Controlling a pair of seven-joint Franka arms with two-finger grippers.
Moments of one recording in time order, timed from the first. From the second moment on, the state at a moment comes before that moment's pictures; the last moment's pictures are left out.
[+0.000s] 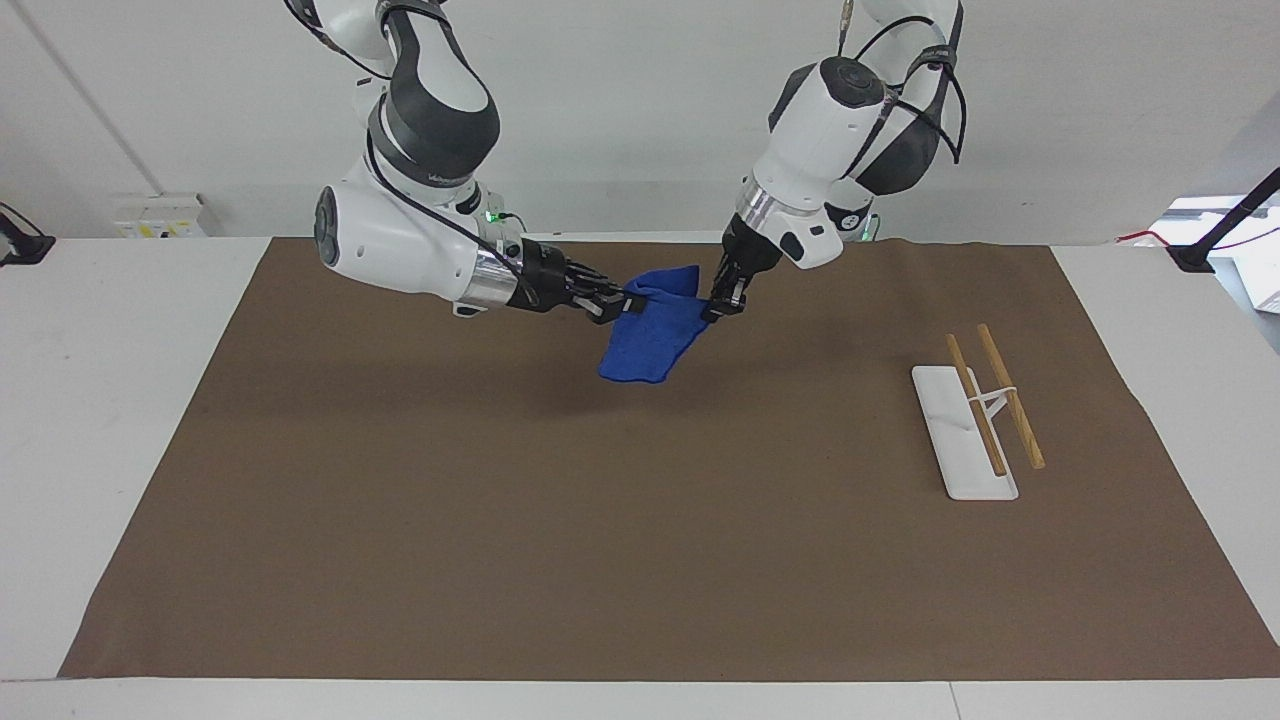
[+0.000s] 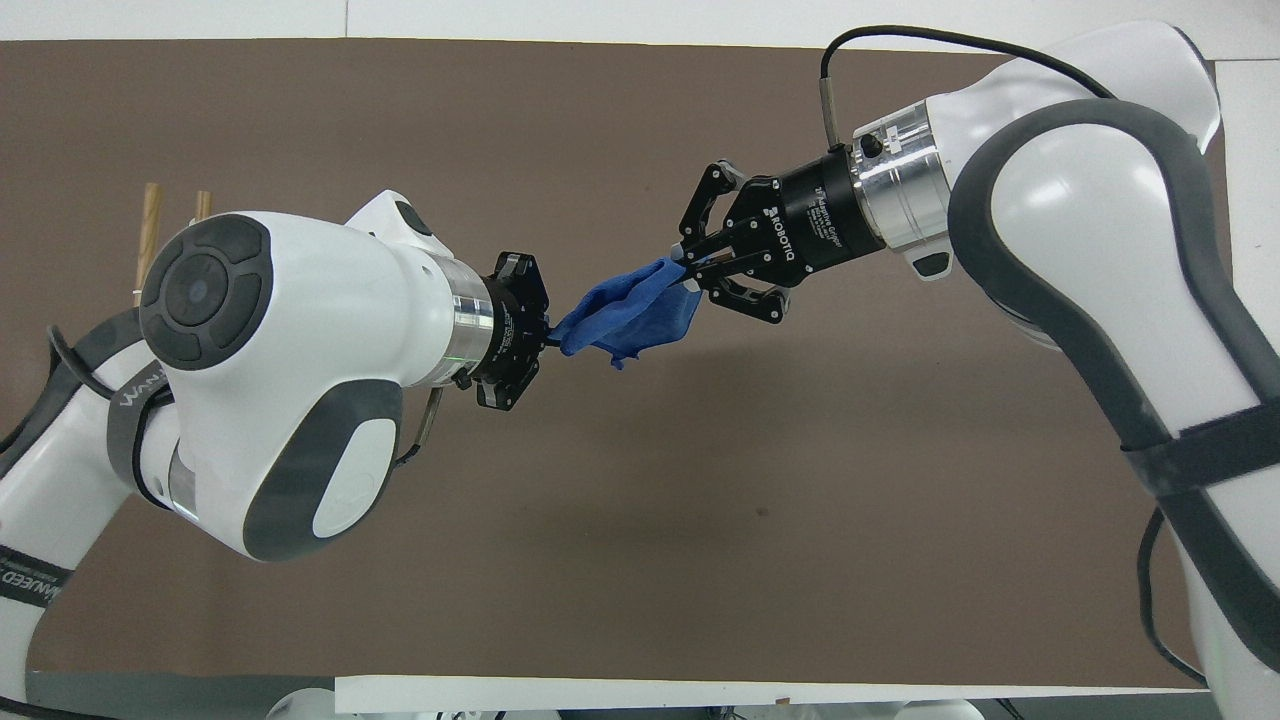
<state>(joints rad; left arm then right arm) -0.65 0.00 0.01 -1.89 -0.27 2.12 -1.81 0.04 0.22 0.26 -1.65 0.96 1.79 0.99</state>
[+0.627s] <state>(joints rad) -0.57 0.01 0.03 -1.78 -0.16 2.08 -1.46 0.02 0.19 0.24 -1.64 0.72 1.81 0.78</state>
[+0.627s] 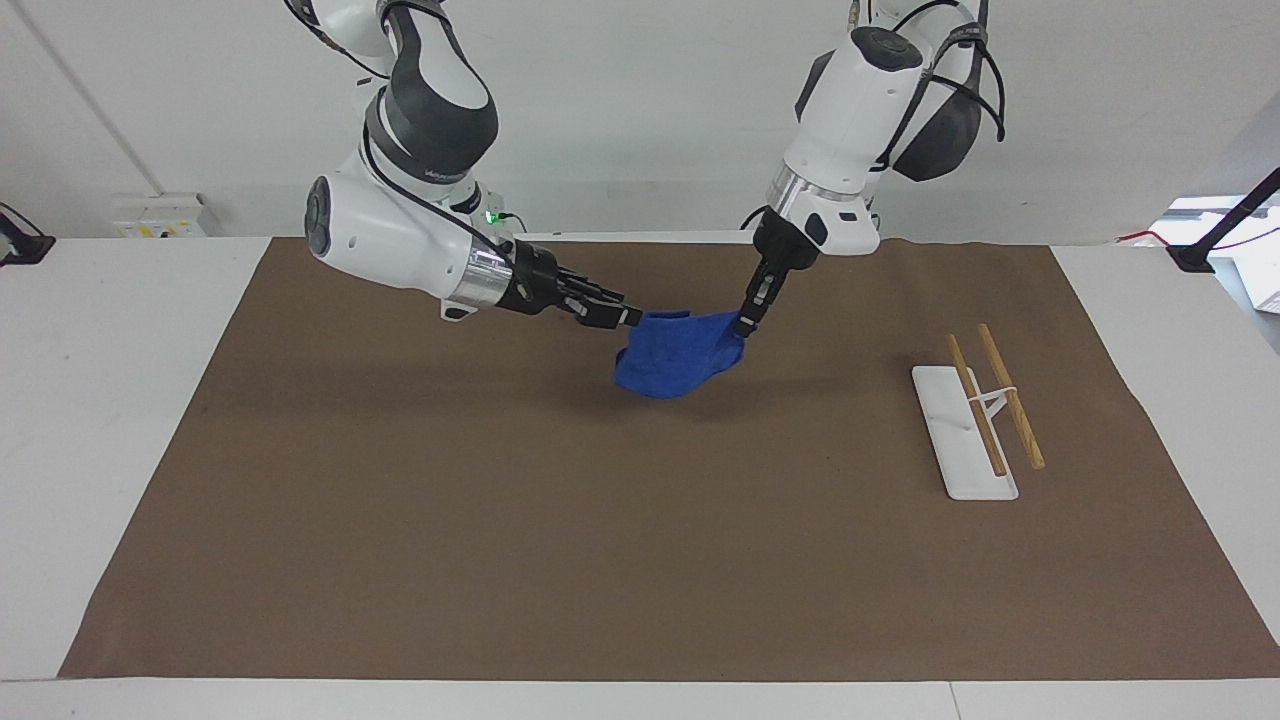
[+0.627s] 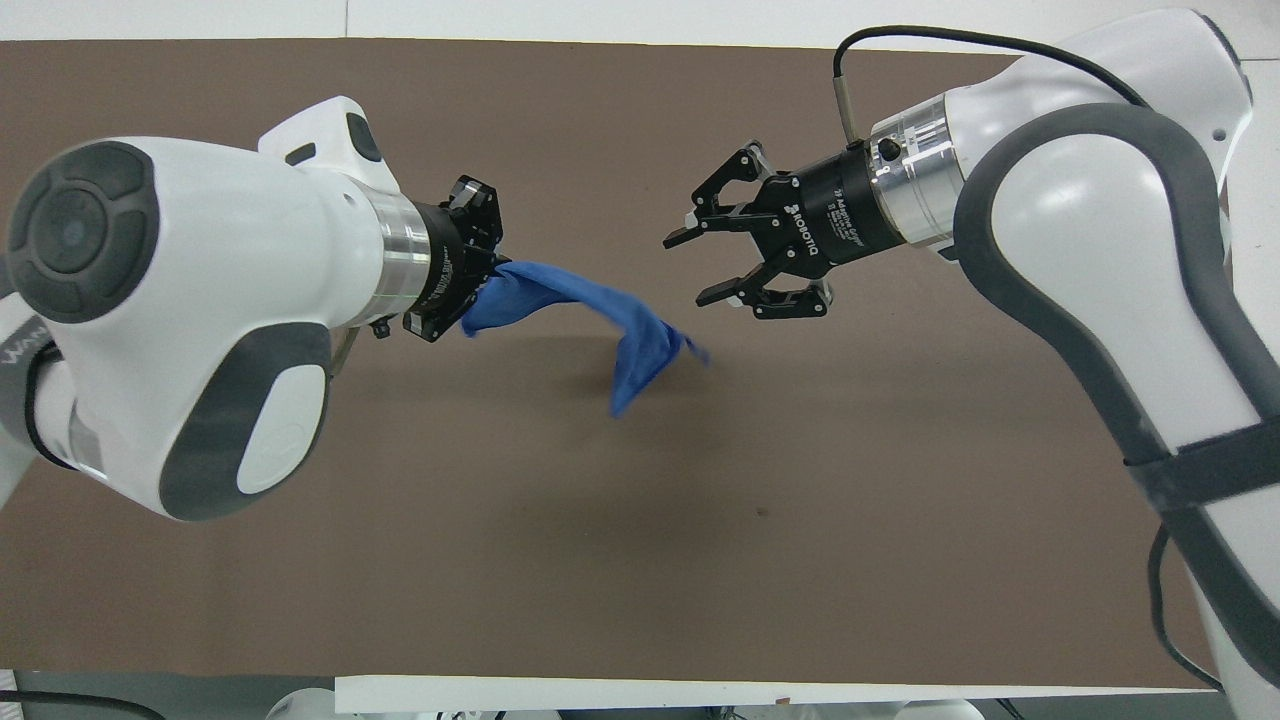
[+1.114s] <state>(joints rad) -0.33 -0.04 0.03 -1.75 -0.07 1.83 -1.08 -0.11 0.08 0.24 -1.61 0.07 1.69 0.31</state>
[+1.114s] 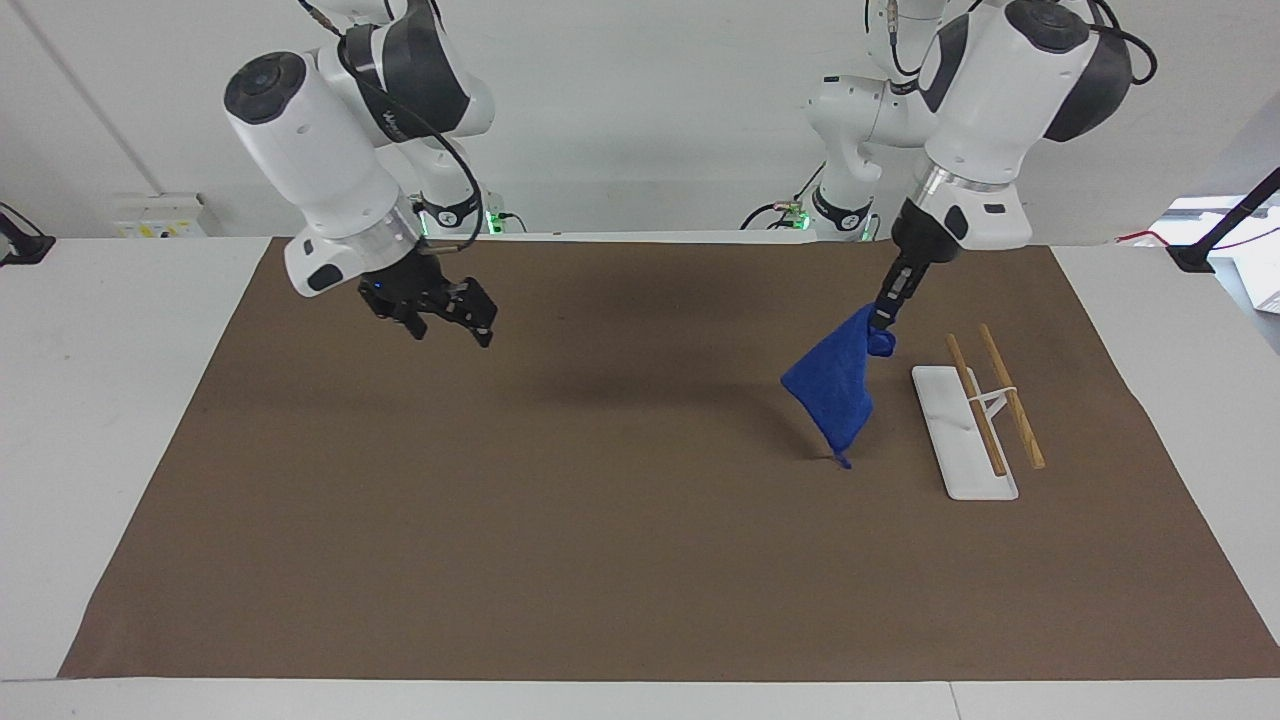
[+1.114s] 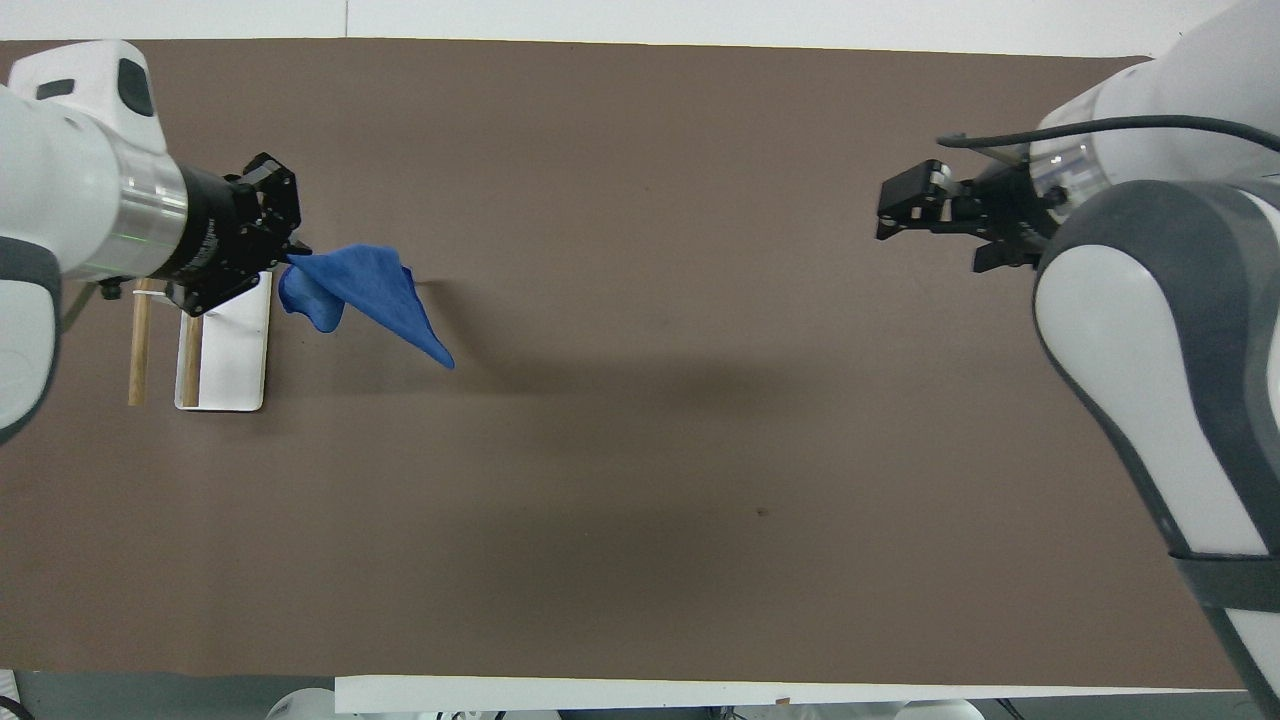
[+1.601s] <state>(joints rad) -0.03 -0.04 0.04 -1.80 -0.03 1.96 -0.77 -0.24 0.01 0.23 -1.36 -0.09 1.34 -0.01</state>
